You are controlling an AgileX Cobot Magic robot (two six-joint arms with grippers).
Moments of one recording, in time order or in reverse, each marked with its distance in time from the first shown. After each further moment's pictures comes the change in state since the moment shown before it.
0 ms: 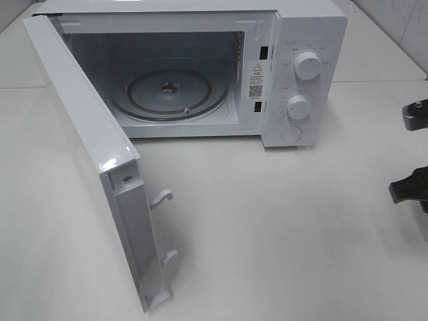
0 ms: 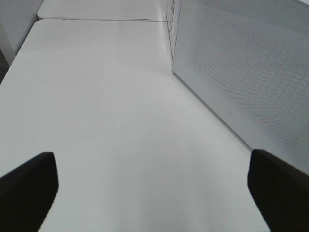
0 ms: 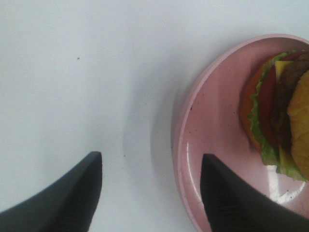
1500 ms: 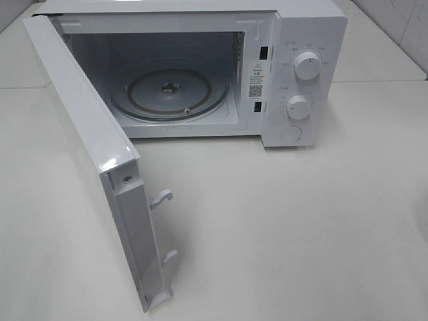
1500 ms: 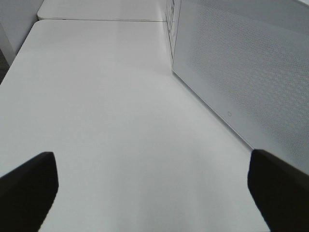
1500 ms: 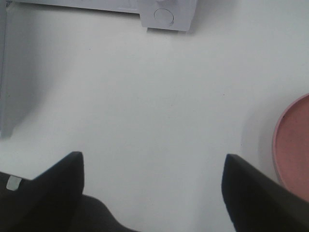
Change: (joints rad) left arm 0.000 0.000 0.000 0.000 0.000 0.000; right arm 0.000 -1.072 0.067 0.773 0.341 -0.697
